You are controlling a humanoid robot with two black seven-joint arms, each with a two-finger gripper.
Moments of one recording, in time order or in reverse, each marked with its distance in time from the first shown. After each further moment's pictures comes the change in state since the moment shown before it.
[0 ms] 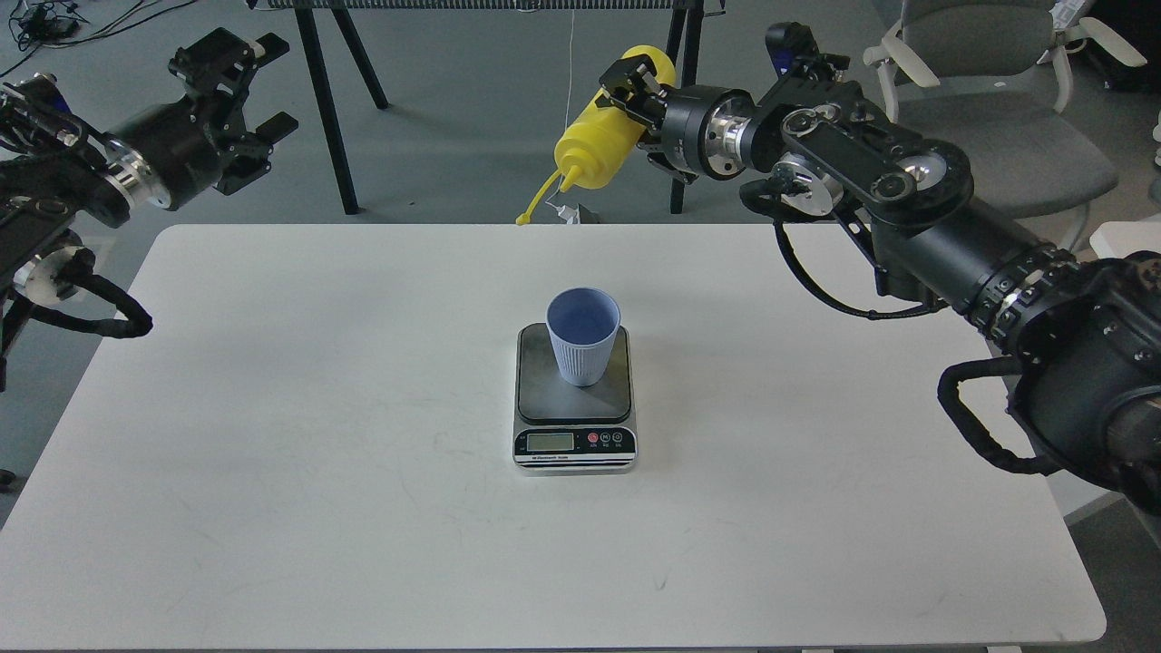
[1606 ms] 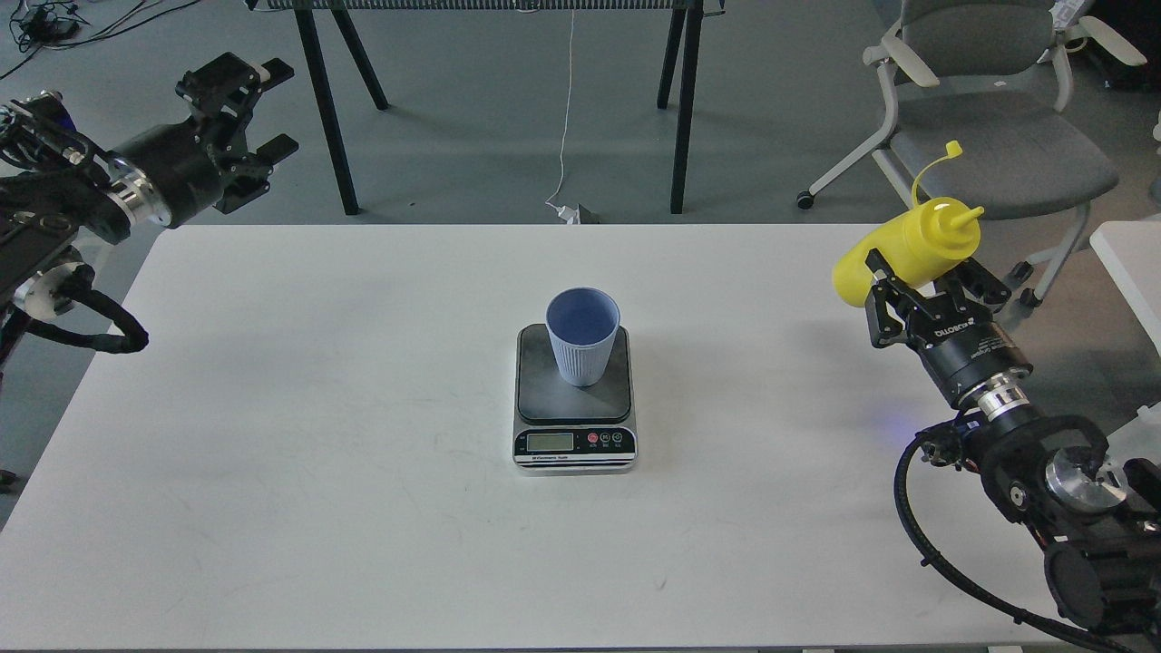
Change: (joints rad) left arm 0.021 0.007 0.020 -0.003 0.013 0.000 0.000; right arm -1.023 -0.358 0.646 0.493 1.292 0.163 -0.075
